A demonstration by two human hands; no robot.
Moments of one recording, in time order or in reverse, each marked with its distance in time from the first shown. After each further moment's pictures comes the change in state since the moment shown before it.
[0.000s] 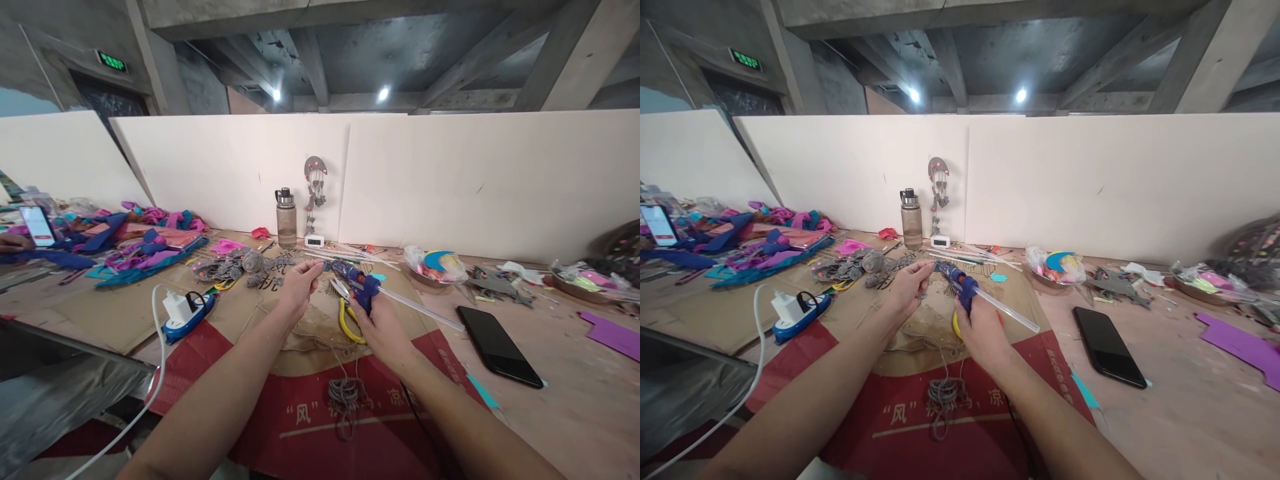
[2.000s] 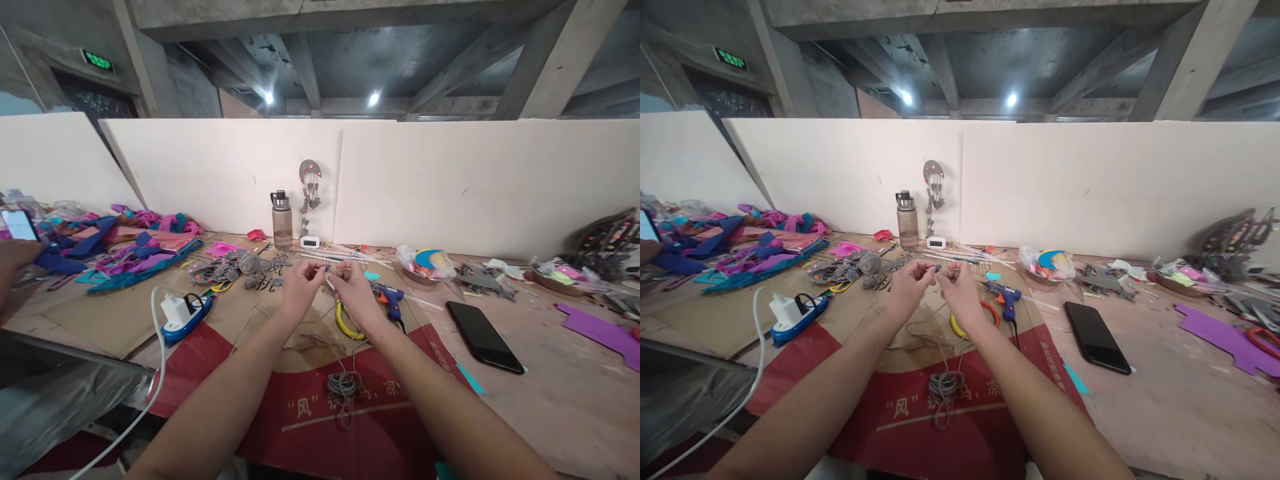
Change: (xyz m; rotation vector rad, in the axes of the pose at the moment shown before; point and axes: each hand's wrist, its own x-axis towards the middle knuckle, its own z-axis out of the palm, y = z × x) left_hand -0.017 0.007 0.002 0.446 -0.004 0.457; right_hand 0.045 -0.025 0.032 0.785 0.047 0.269
